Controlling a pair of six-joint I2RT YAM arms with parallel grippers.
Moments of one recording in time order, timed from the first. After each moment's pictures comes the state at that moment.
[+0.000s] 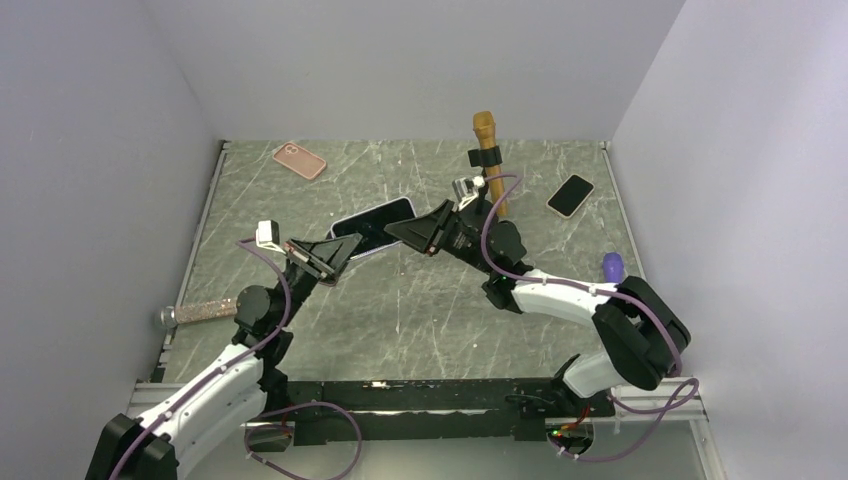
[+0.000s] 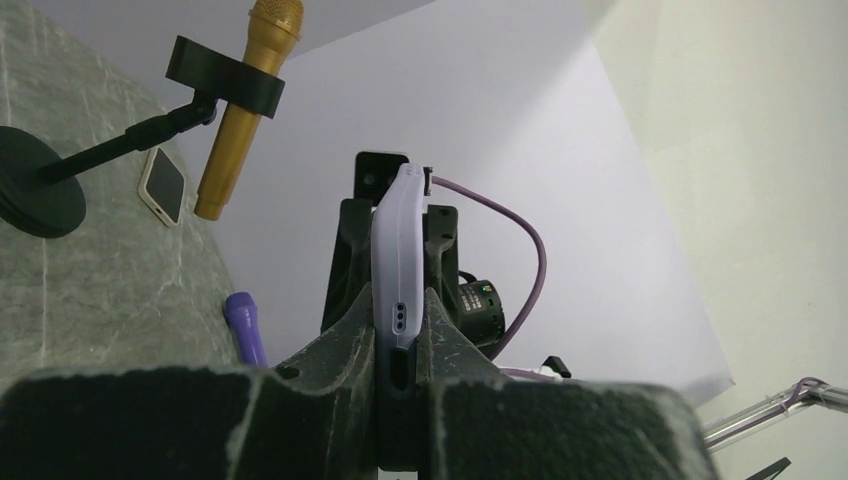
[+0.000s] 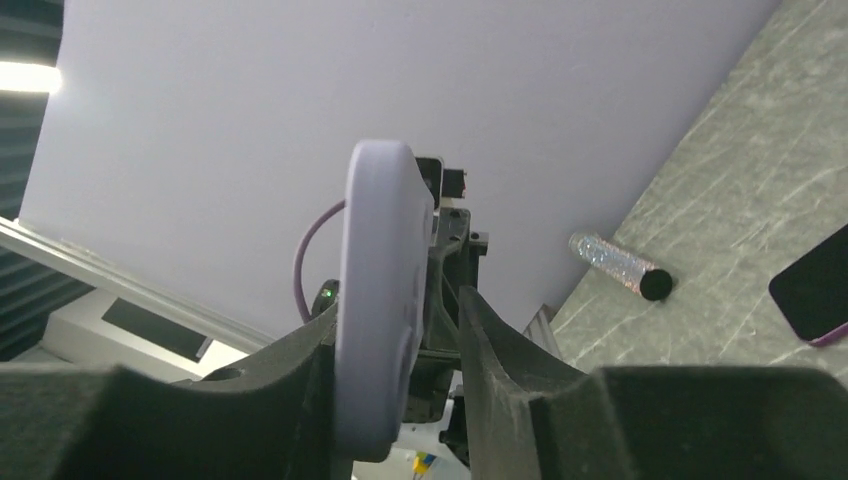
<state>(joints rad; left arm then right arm) -0.47 0.69 0.20 0.90 0.16 -1.41 0.75 1.43 0.68 1.09 -0.38 1.27</state>
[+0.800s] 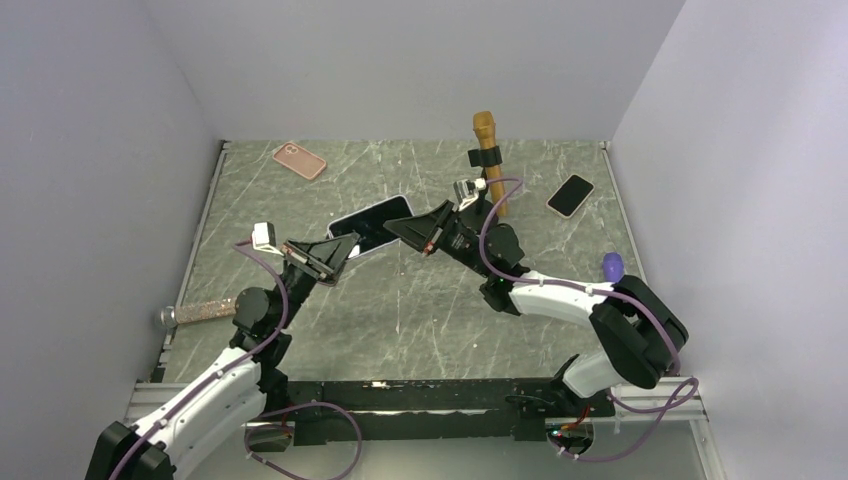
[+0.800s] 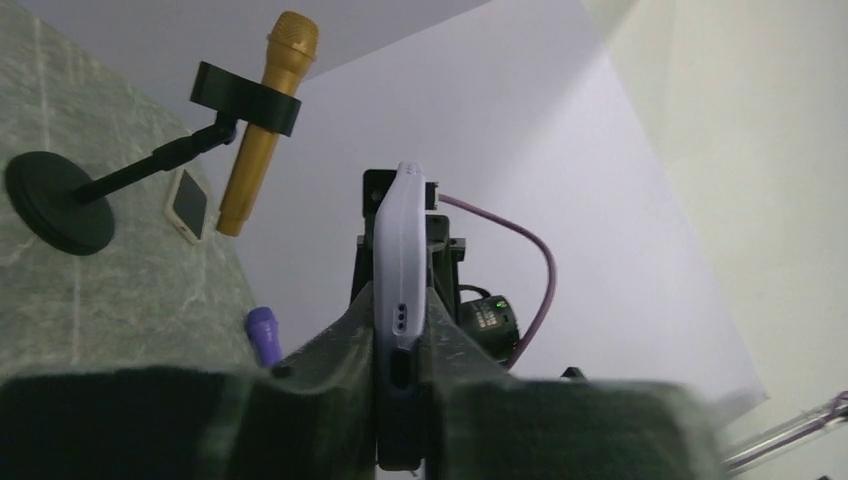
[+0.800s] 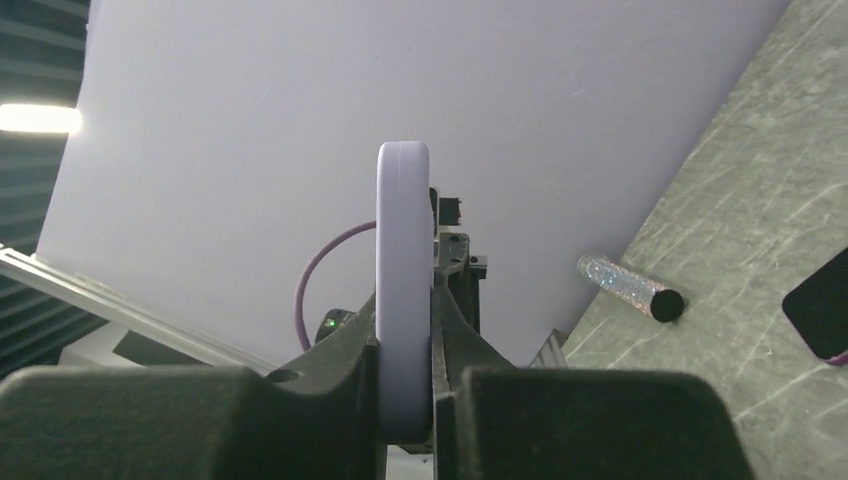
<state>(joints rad) -0.49 0.67 0.20 0.88 0.11 -1.37 0.77 1.46 0.67 1.12 -0.29 1.31</state>
